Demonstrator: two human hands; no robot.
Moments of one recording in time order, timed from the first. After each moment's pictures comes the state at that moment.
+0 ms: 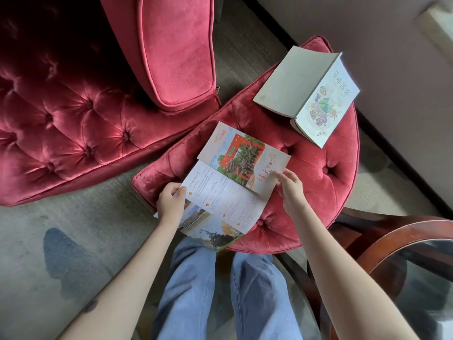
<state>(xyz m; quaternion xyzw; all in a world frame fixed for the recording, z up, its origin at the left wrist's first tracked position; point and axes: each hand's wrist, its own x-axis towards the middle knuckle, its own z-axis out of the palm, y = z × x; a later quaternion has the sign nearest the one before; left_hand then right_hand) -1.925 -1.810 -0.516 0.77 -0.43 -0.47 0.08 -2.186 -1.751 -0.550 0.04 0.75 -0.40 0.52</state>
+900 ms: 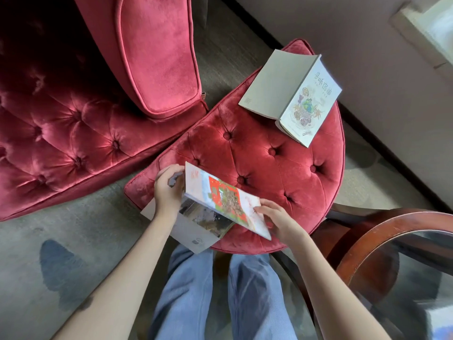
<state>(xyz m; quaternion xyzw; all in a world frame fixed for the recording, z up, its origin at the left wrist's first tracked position) -1.957 -1.835 -0.504 0.69 -0.45 -0.52 0.24 -2.171 -1.697 -0.526 0.08 0.68 -0.27 0.68</state>
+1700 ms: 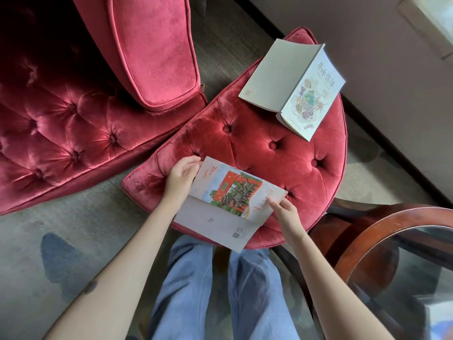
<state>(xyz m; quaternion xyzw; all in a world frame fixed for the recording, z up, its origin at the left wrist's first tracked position) -1.979 -1.841 -0.504 0.63 -0.44 -0.62 0.15 -2.178 -1.672 -0.541 0.01 0.74 -0.37 0.56</state>
